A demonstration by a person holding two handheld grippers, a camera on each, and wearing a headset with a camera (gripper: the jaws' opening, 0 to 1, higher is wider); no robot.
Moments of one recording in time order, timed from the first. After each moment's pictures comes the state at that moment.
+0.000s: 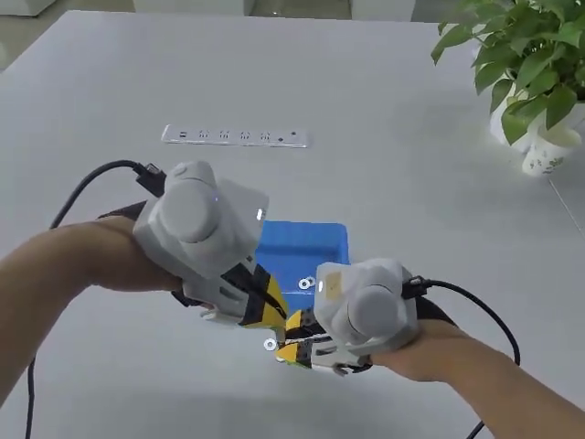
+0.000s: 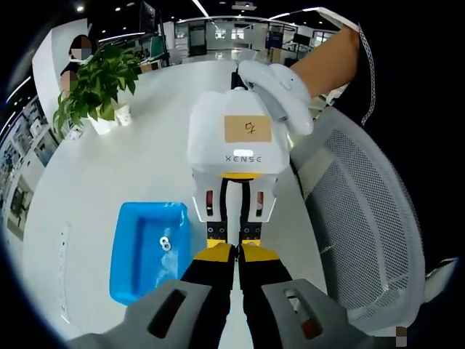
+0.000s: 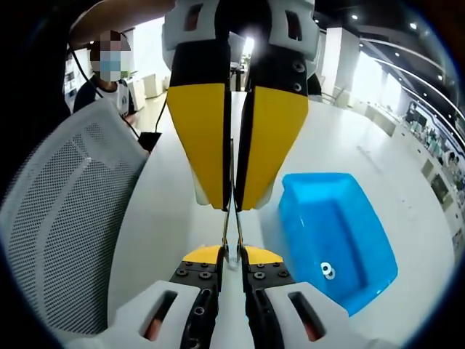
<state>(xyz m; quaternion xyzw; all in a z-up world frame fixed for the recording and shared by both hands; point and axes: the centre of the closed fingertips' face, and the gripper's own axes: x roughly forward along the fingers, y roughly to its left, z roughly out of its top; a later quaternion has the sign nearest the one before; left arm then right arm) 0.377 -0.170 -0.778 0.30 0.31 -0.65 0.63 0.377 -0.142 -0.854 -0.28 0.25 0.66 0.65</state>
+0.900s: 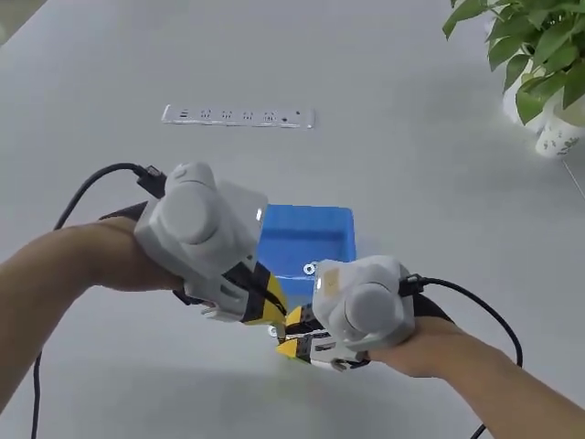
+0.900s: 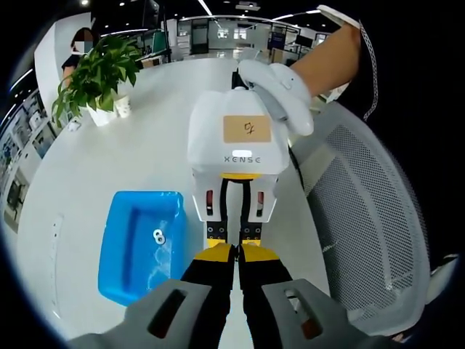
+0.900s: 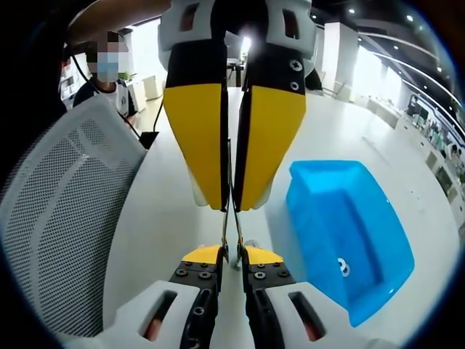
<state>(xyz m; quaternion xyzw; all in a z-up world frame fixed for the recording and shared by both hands) 0.377 -0.166 -0.796 0.29 0.32 -0.65 0.63 0.375 -0.138 -0.872 -0.27 0.26 0.66 0.65</state>
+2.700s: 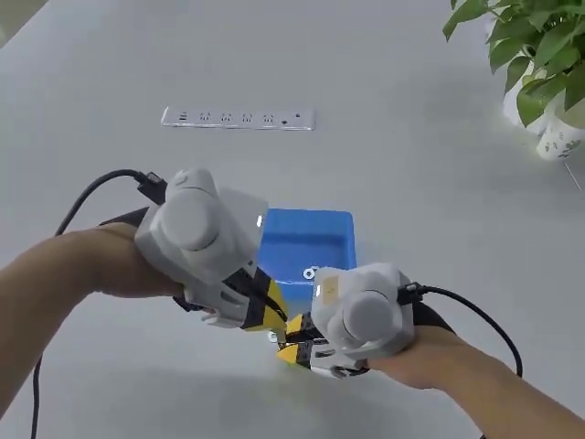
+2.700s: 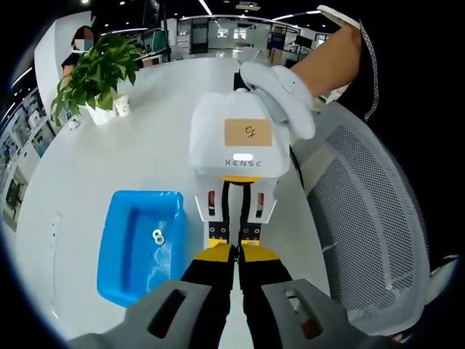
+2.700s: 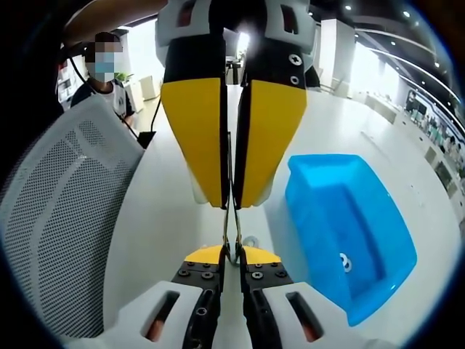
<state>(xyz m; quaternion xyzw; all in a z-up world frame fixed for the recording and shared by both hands) 0.378 -0.167 -0.797 0.29 0.32 -0.65 0.62 0.376 -0.140 -0.876 -0.26 0.27 0.66 0.65</state>
